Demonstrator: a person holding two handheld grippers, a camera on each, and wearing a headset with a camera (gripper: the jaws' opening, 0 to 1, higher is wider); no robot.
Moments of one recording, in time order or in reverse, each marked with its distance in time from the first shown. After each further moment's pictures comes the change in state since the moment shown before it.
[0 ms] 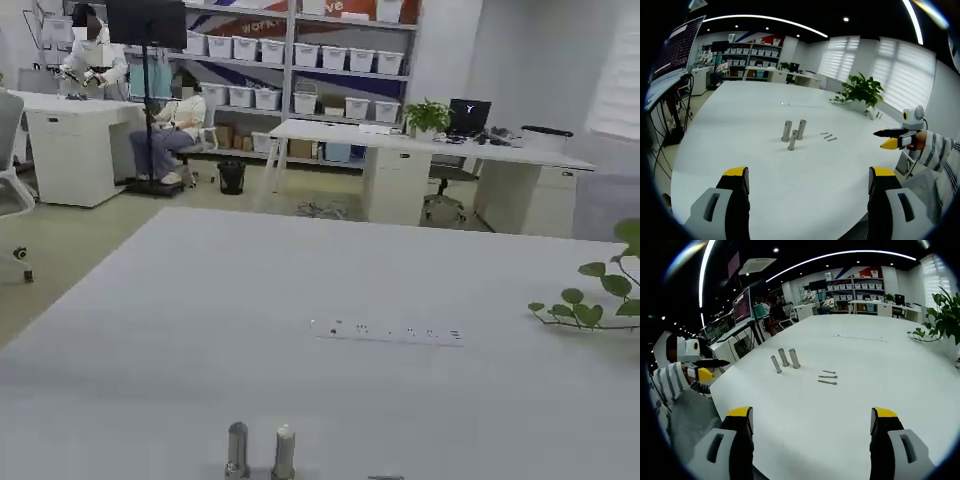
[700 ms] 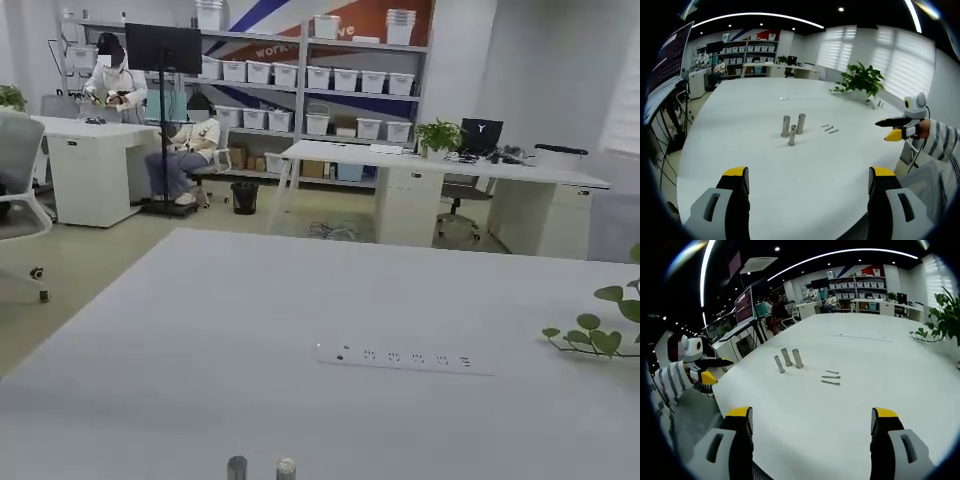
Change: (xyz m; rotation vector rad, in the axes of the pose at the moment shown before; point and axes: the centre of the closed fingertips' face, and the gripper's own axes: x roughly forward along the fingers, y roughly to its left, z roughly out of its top) left arm 0.003 -0.002 0.002 0.047 0.030 -0.002; right arm 0.004 -0.003 -0.002 -0.013 0.038 -0.007
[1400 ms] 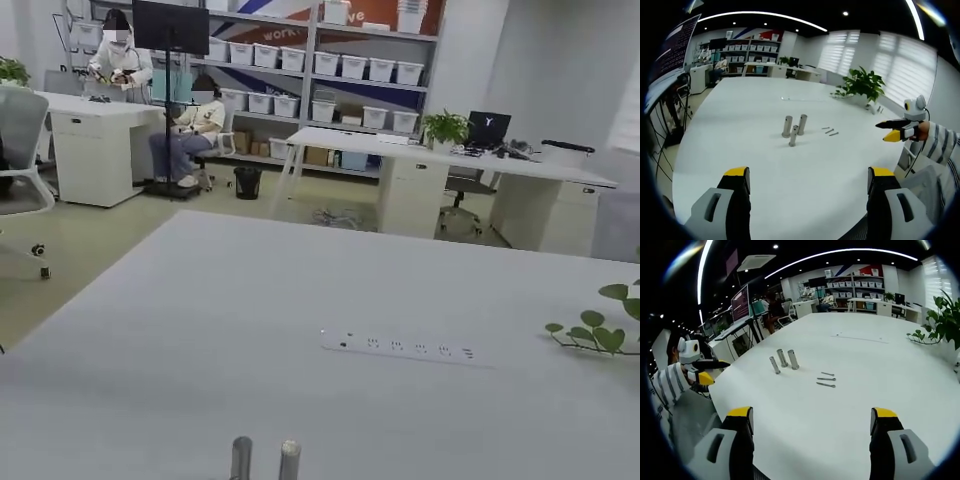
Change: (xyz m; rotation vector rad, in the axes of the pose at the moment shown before) left arm 0.000 0.006 -0.001 -0.046 -0.021 -0.011; right arm 0.000 -0.006 0.007 -0.007 0.017 -0.035
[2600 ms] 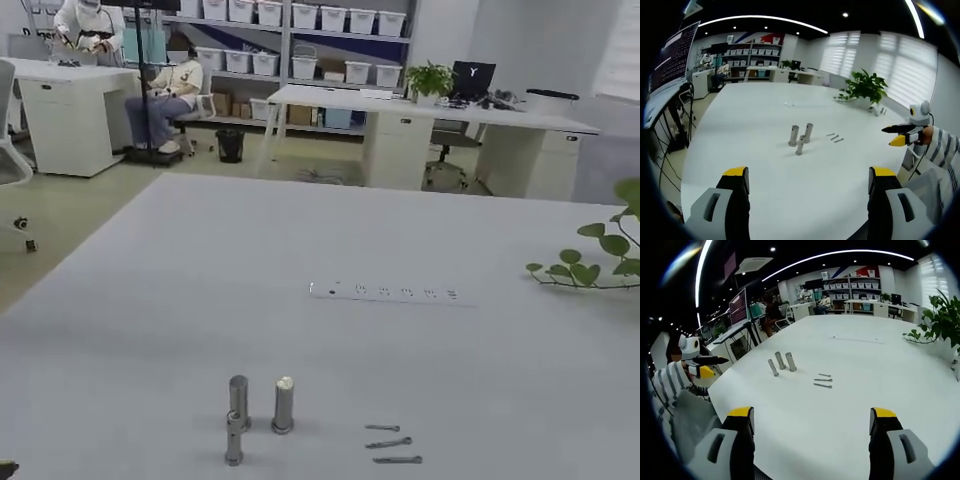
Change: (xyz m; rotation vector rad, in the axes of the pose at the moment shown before) left arm -0.004 0.010 0.023 0.033 -0.021 0.020; right arm -0.011 -0.004 0.002 0.018 -0.024 -0.021
